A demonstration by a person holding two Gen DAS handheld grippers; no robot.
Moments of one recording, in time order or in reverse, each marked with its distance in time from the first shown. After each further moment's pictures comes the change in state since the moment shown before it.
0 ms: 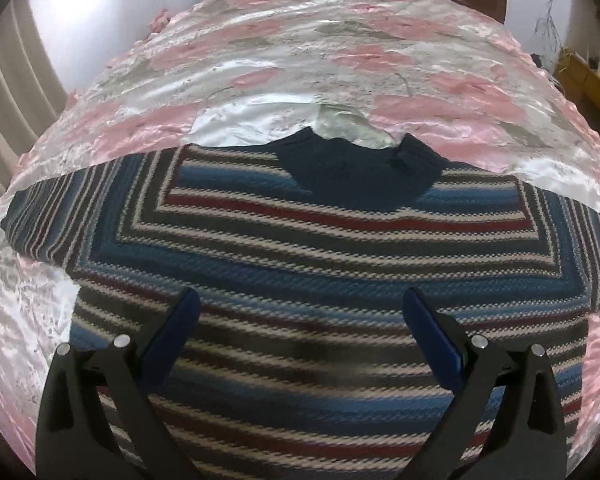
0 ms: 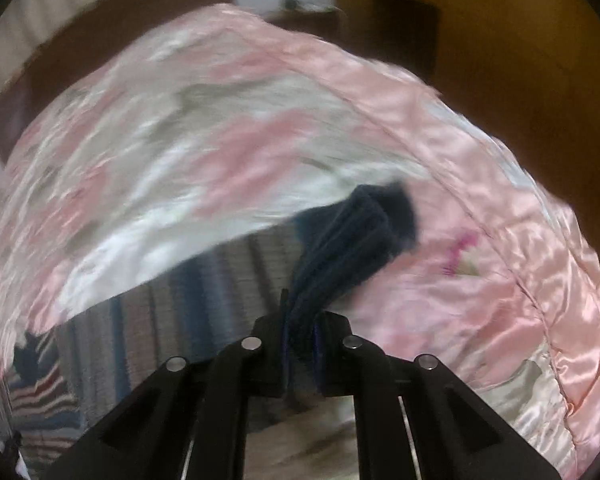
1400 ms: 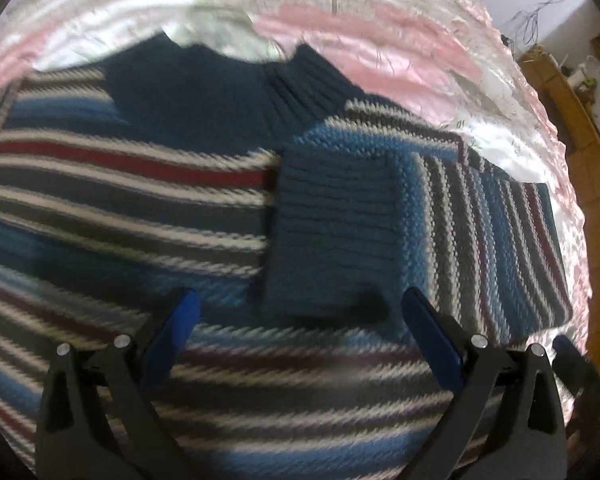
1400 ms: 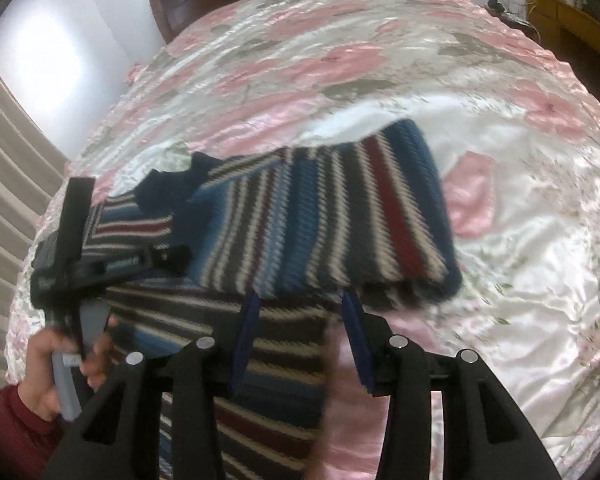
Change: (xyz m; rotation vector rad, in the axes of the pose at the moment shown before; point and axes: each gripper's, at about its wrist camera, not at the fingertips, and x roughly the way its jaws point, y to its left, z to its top) left arm 0.092 -0.083 0.009 -0.077 0.289 -0.345; right arm -0.033 0.182 -0.156 -0.403 0.132 0.412
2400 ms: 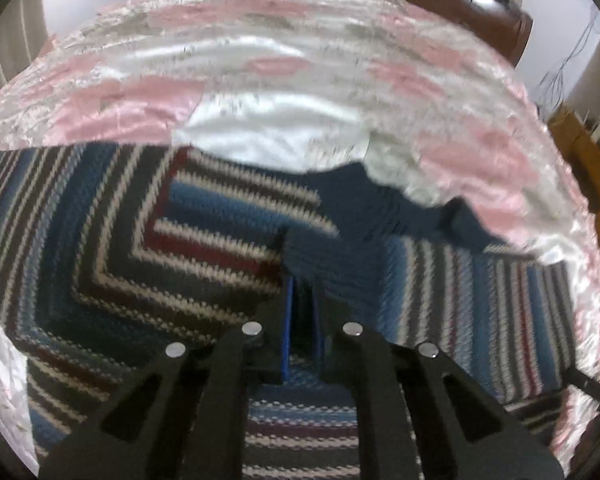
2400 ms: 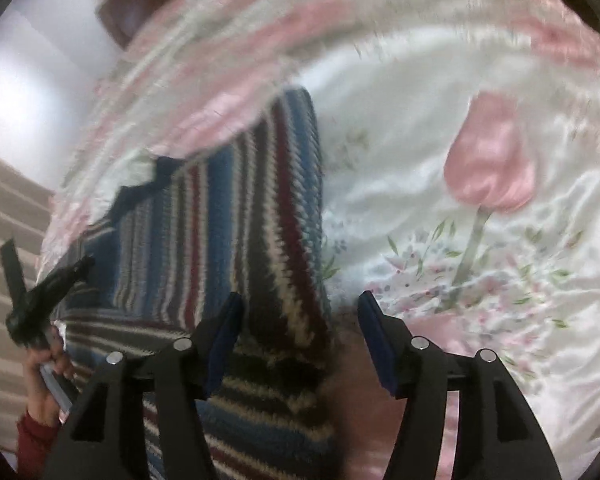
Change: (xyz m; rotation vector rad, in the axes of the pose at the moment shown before) left arm -0.070 0.127 0.035 -0.051 -0.267 0.138; right arm 0.067 -0.014 0.026 0.202 0.128 0.035
